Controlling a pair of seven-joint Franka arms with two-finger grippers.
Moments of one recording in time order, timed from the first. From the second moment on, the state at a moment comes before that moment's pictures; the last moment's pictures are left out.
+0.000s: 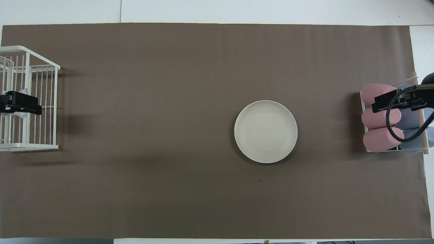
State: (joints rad) left arm -0.05 -0.06 0.01 -1.65 0.03 1.56 -0.06; right arm -0.03 0.00 0.01 -1.60 0.02 1.53 -0.05
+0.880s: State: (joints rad) left arm -0.14 0.11 -0.01 -1.85 0.71 1.81 -0.49; right arm -0.03 0.00 0.01 -1.60 0.02 1.53 -0.05
